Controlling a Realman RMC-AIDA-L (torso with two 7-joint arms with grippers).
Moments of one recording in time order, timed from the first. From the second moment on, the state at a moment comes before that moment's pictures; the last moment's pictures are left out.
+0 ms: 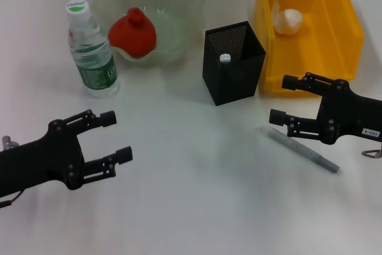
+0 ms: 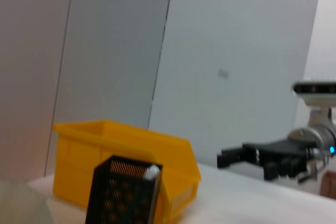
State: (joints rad) left arm -0.29 -1.94 1.14 0.38 1.39 1.64 -0.94; right arm 0.44 2.05 -0.64 -0.48 -1.86 -1.65 1.05
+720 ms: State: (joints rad) left arm -0.30 -1.92 1.12 0.39 1.50 1.63 -0.92; right arm 0.44 2.04 -0.64 -0.48 -1.86 -1.65 1.07
